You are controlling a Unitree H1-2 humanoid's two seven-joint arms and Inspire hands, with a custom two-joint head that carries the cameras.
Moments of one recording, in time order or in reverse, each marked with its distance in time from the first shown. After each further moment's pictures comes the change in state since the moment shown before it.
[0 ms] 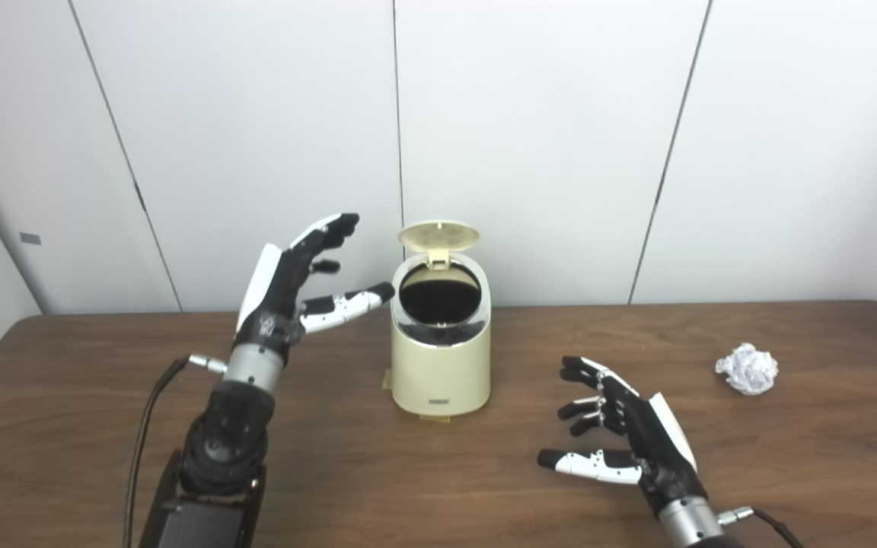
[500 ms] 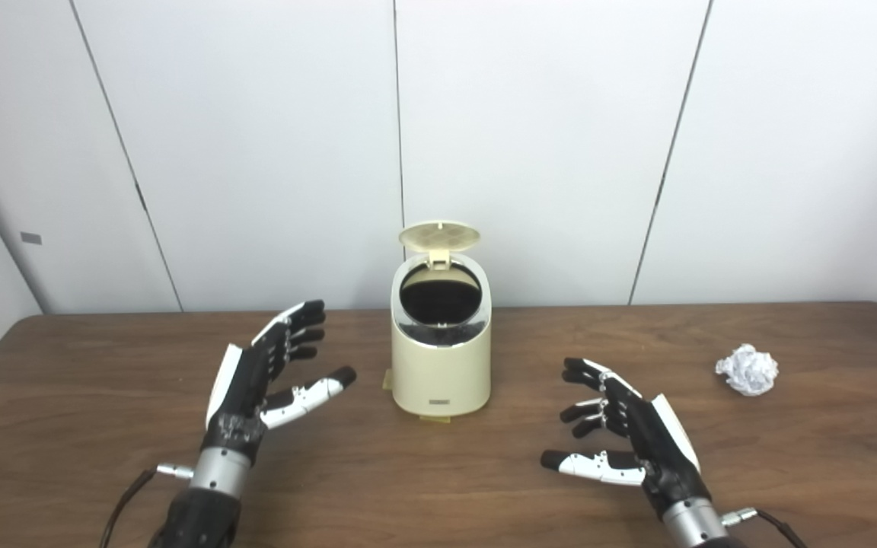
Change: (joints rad) left arm 0.194 0.007 0.035 0.087 -0.077 -0.265 0.027; right arm 0.005 -0.017 -0.002 -0.001 0.017 0.000 0.010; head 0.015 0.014
